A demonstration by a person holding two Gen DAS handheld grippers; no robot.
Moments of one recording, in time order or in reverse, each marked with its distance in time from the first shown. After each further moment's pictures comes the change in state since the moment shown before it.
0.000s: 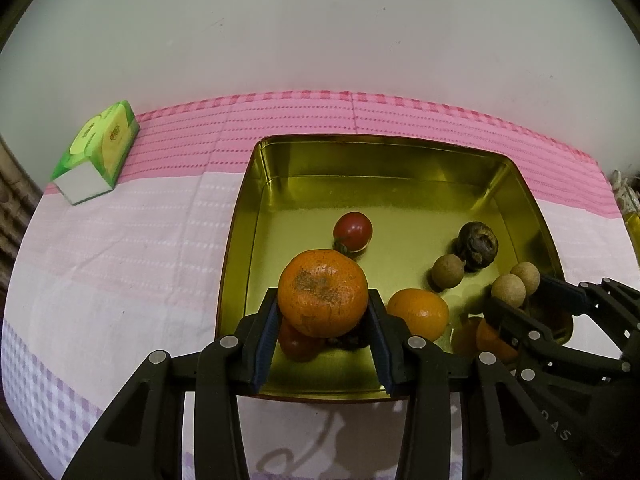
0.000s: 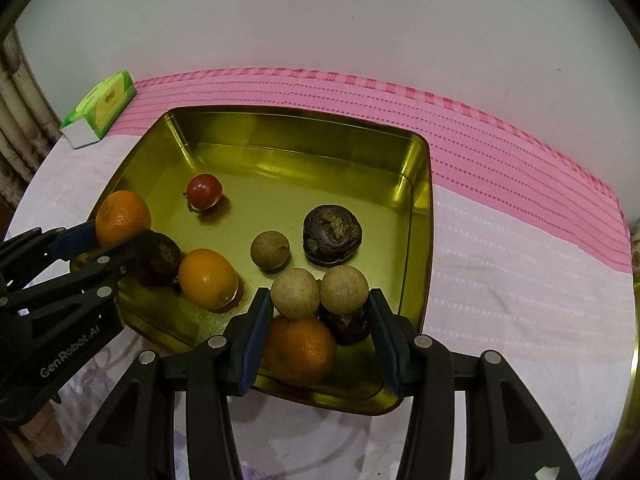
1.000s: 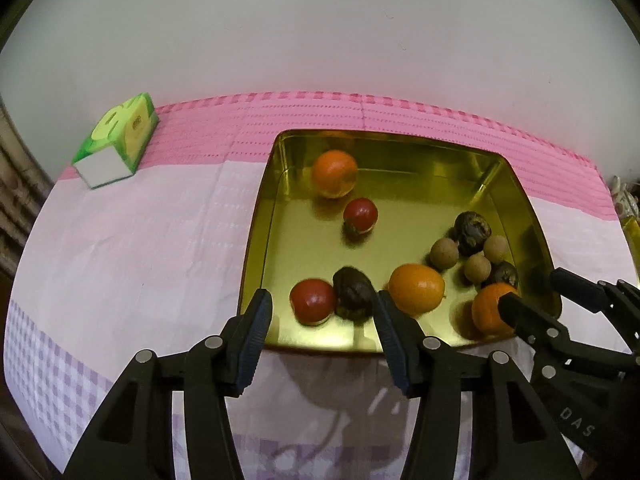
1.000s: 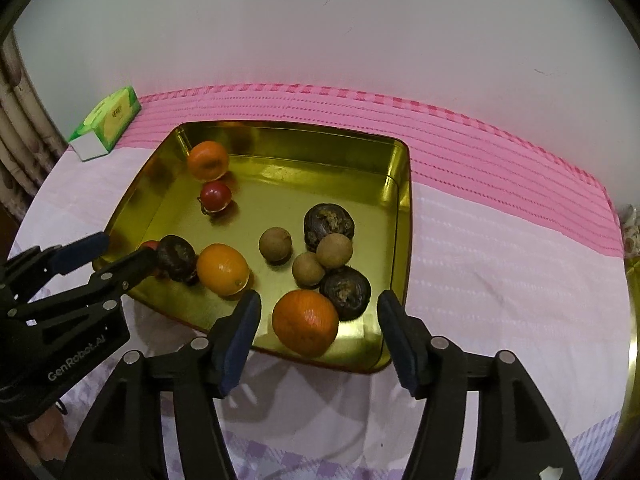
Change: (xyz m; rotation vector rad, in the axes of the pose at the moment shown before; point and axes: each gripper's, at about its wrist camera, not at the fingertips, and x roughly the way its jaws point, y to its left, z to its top) left arm -0.026 0.008 -0.017 -0.036 -0.006 0.016; right arm -0.024 0.009 -0.010 0.043 -0.042 -0.007
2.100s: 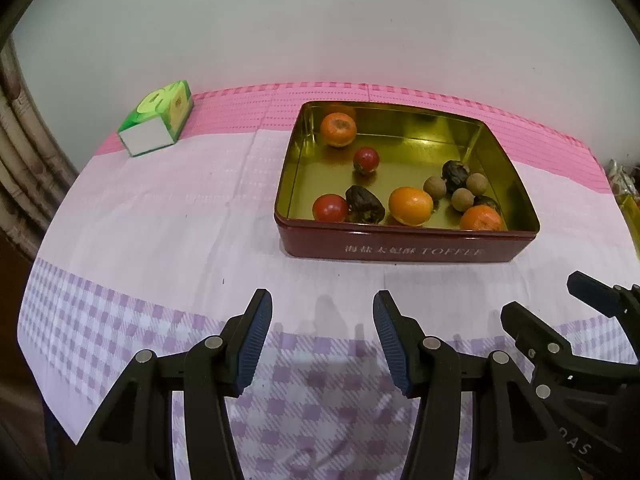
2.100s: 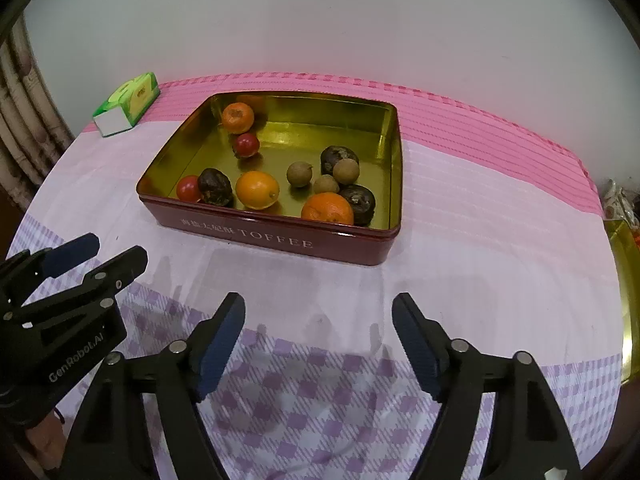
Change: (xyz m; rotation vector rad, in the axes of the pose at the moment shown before) left arm -0.054 -0.002 -0.069 -0.003 -0.023 0.056; right arm -0.049 0.018 -0.071 0.004 -0.020 -0.024
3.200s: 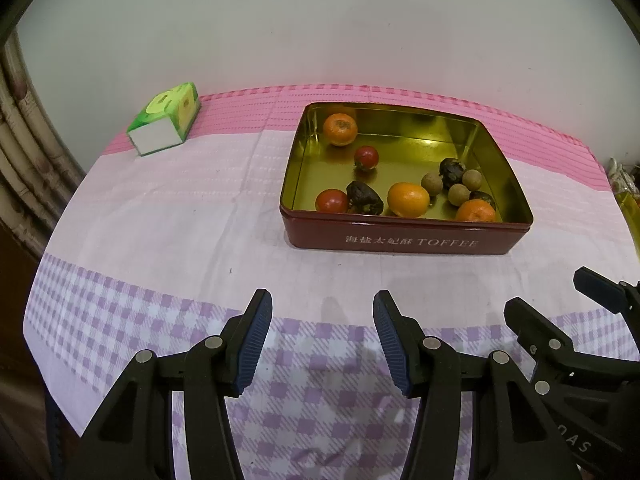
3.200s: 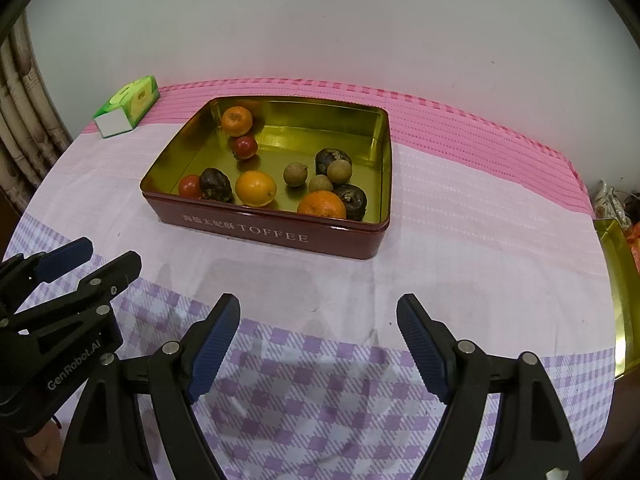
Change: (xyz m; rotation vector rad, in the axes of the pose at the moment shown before) left arm -0.012 -0.003 -0.006 -0.006 -0.004 0.020; right arm -0.013 0.002 -0.007 0.000 -0.014 -0.024
